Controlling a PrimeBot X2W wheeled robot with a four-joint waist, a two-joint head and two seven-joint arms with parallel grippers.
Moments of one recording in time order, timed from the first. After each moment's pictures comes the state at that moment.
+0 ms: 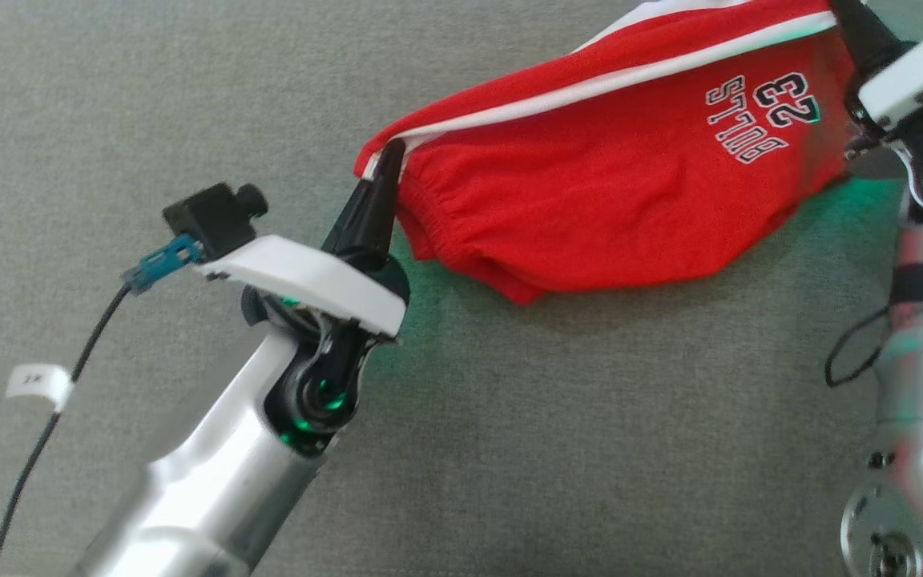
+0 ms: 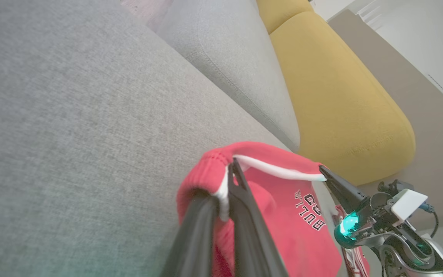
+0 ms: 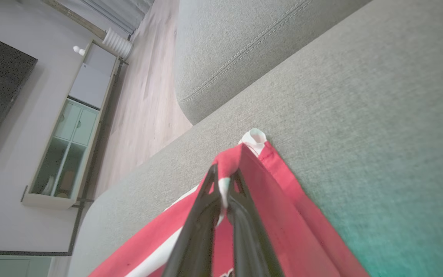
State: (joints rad) left arm -0.59 0.22 -0.70 0.16 -1.27 0.08 -0.04; right arm -0.82 -0.05 -0.28 0.47 0.59 0.12 0.61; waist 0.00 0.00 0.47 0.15
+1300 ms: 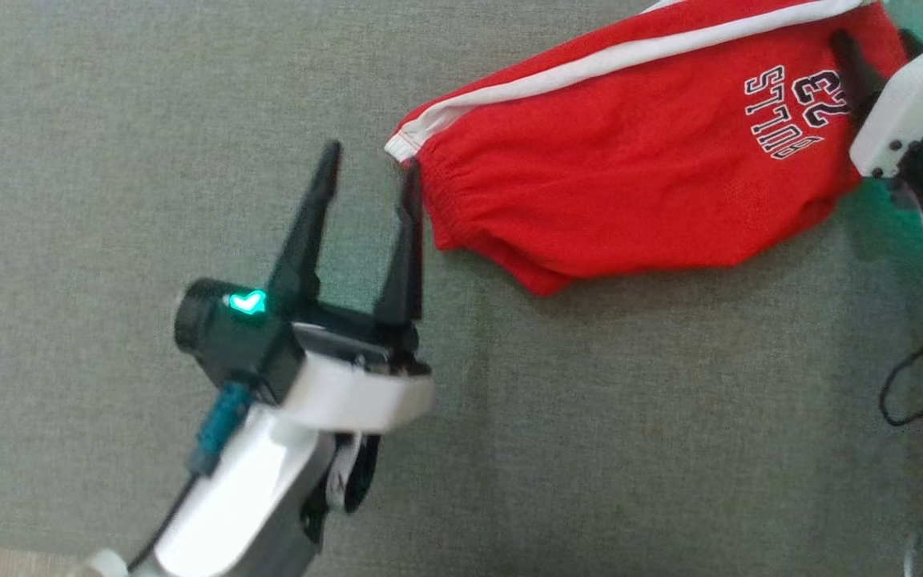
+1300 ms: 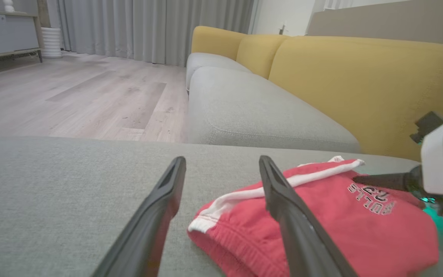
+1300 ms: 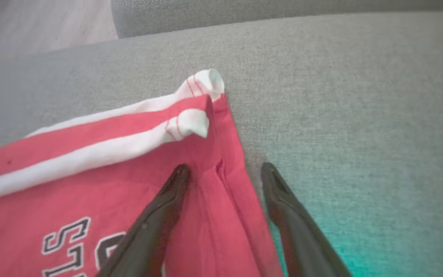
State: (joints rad) left arm -0.48 0.28 -0.73 -0.05 -0.58 0.34 -0.25; right arm -0.73 -0.20 -0.08 0.39 0.22 0.12 0.64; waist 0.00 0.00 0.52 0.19
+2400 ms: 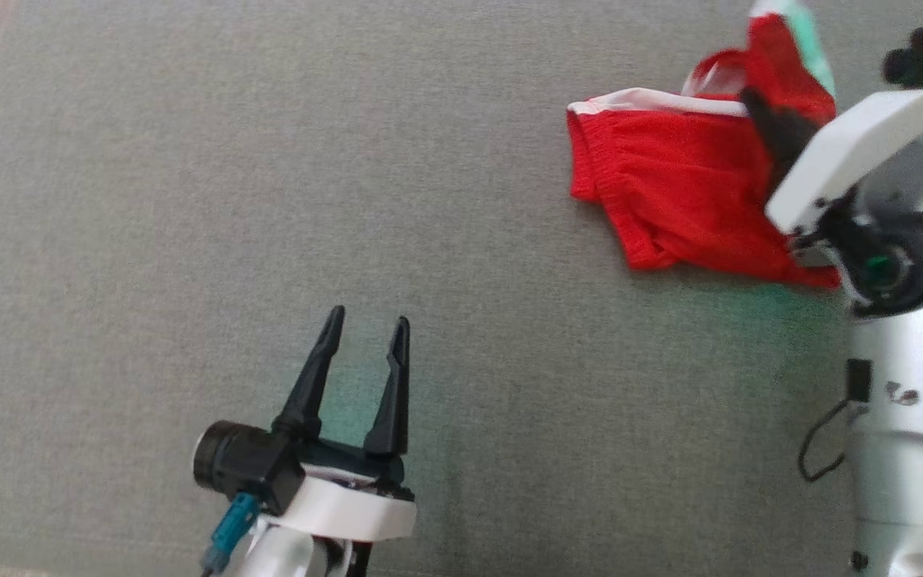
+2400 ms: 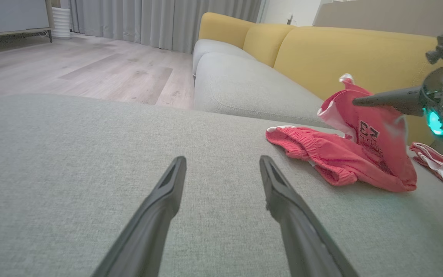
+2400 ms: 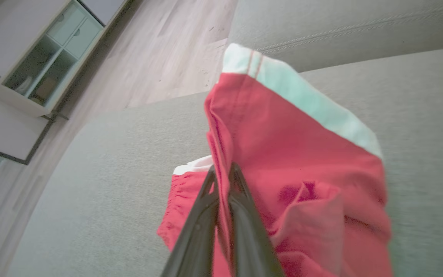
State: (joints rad) left arm -0.10 0.06 -0.43 0.10 -0.30 0.02 -0.26; right arm -0.60 -0.06 -0.06 0.21 0.46 0.12 0.75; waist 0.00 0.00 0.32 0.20
